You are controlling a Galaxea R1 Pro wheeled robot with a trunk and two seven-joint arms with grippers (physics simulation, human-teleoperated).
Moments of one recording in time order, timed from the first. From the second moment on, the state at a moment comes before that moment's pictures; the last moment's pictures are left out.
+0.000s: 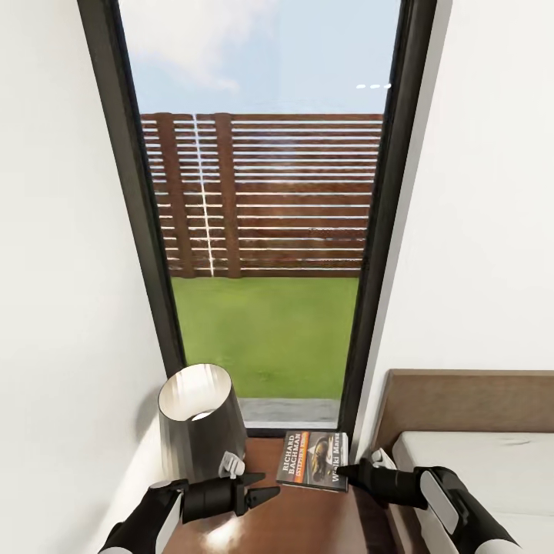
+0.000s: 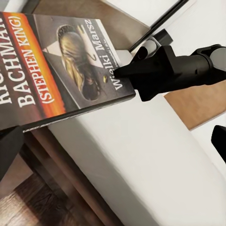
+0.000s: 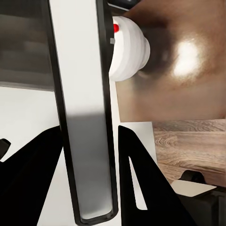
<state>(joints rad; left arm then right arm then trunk) -0.47 -0.08 0.22 -0.51 -0.15 0.18 -1.23 -0.48 -0.15 -0.04 -0.58 -0.52 0.83 0.61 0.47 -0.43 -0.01</state>
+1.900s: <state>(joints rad) -0.47 -0.09 0.22 -0.51 -0.15 0.18 -1.23 -0.48 -0.15 -0.03 -0.58 -0.52 0.83 0.61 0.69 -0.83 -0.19</state>
